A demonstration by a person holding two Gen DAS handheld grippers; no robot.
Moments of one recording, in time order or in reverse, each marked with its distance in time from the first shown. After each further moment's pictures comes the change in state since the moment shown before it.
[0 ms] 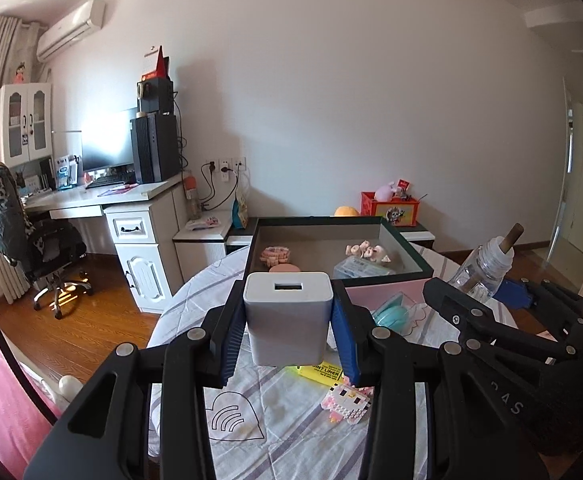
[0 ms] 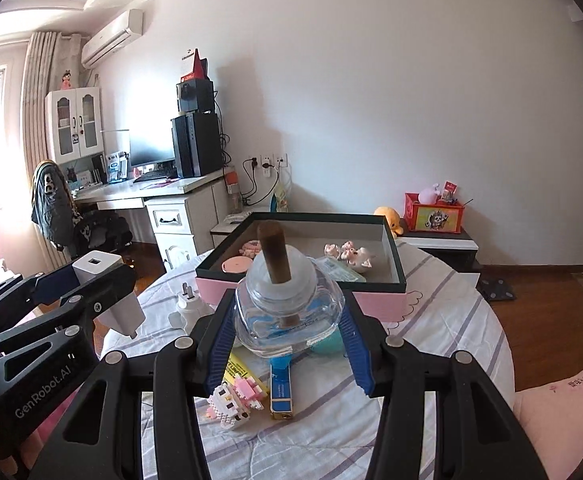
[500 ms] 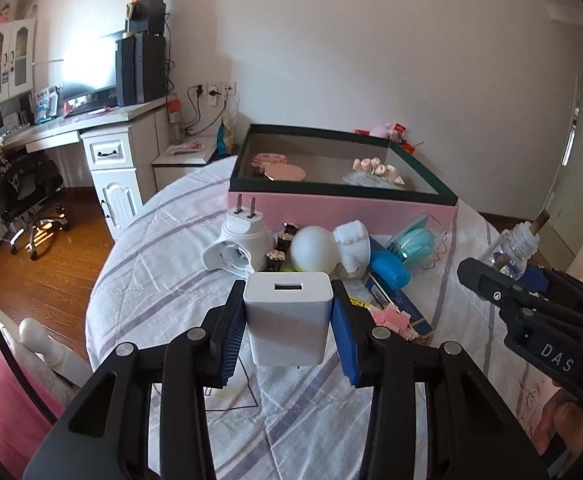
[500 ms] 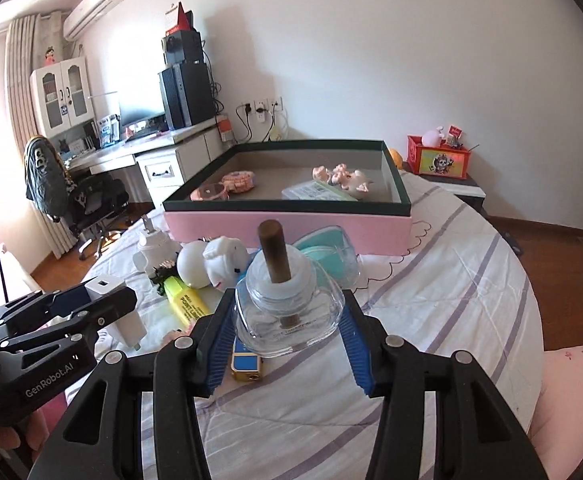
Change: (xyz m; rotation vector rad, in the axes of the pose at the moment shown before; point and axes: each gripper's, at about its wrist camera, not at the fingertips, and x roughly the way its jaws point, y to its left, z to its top) left arm 0.072 0.018 -0.057 -0.063 0.241 -0.076; right arm 0.052 -0.025 -0.044 0.038 0.196 0.016
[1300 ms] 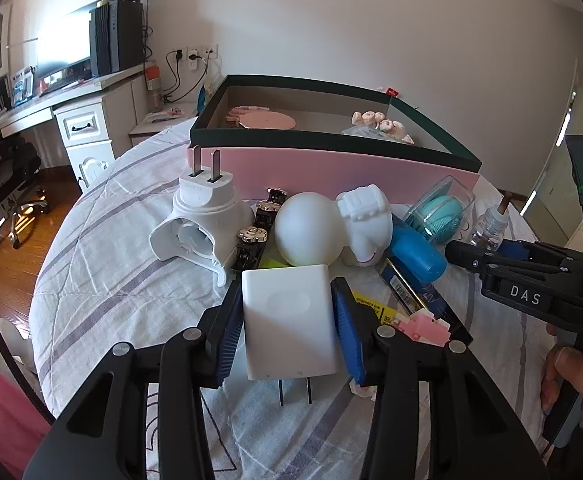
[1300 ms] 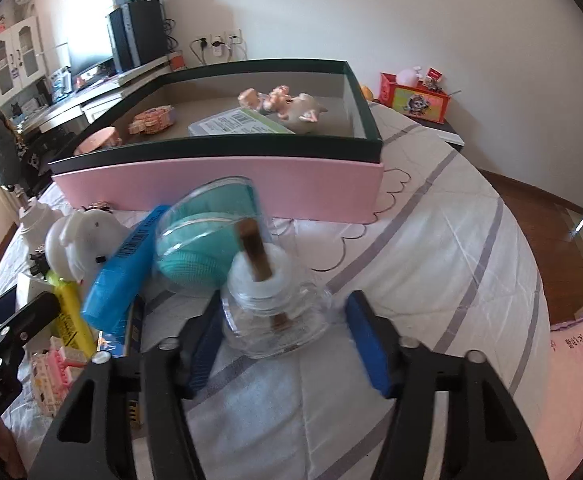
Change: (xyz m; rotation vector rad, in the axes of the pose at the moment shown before) left arm 0.081 -0.002 -0.001 -0.001 0.145 -0.061; right arm 0.097 -0.051 0.011 0.015 0.265 -0.111
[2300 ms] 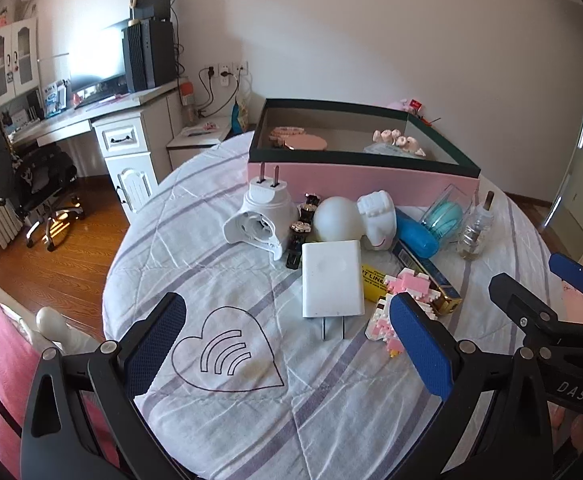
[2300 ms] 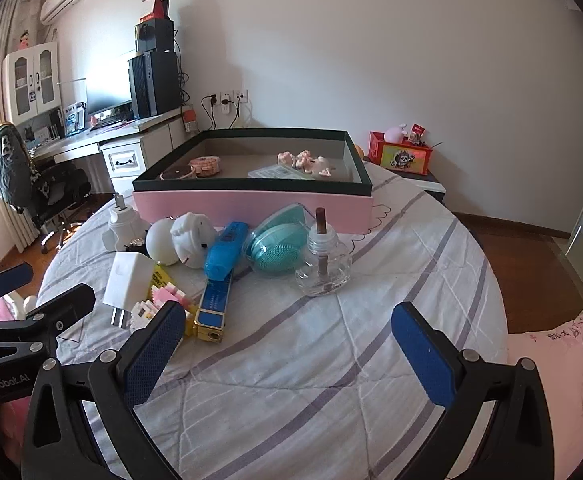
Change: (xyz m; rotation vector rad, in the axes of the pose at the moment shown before) left arm -0.056 0.005 -0.018 -0.008 -0.044 0.128; right arm -0.093 0.039 -0.057 -0.001 -0.228 -0.056
